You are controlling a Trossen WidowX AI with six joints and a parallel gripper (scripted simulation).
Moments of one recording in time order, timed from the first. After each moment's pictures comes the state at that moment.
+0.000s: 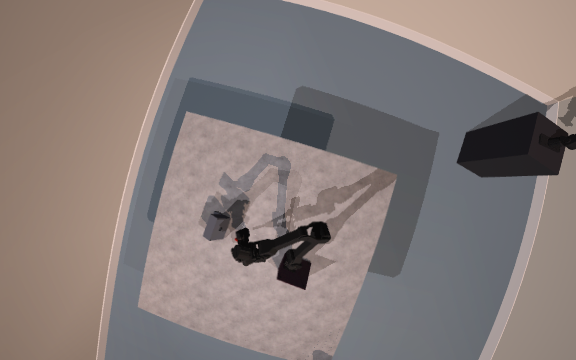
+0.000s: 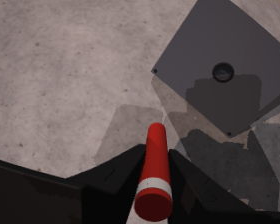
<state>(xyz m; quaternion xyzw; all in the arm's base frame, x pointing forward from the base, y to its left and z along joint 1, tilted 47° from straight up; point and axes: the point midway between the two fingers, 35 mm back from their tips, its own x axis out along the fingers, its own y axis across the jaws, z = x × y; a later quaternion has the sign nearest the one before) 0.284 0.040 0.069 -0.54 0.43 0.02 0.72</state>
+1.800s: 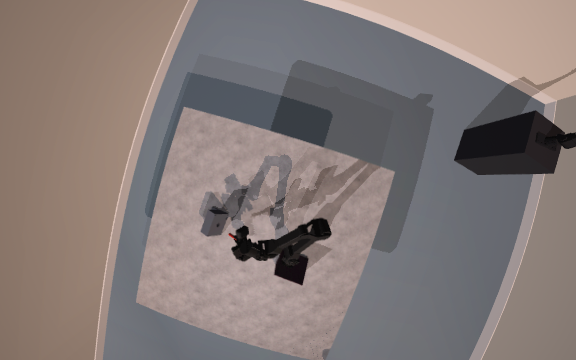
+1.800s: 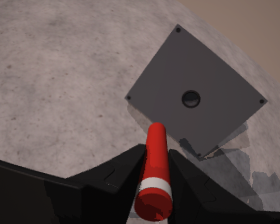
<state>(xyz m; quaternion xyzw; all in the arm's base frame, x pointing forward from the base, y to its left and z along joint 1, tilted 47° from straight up) 0.287 0.045 0.070 -0.58 0.31 0.02 0.75</state>
